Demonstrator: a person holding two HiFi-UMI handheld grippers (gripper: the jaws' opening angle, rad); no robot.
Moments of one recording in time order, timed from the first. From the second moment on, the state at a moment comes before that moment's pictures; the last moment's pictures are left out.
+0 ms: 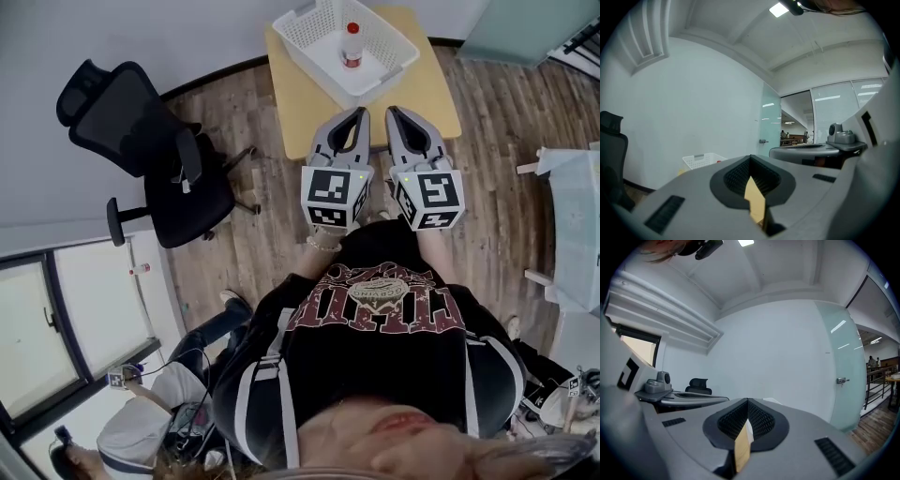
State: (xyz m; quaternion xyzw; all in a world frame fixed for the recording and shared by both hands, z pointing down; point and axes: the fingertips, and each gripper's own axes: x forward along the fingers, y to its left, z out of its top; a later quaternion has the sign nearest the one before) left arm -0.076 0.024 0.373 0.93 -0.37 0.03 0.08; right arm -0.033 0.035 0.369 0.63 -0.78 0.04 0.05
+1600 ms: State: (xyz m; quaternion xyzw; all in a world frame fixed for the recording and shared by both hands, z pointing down) left arm -0.013 -0.107 0.381 0.88 -0.46 0.04 0.10; right arm 0.029 -0.108 0.378 0.54 -0.84 0.05 0.07
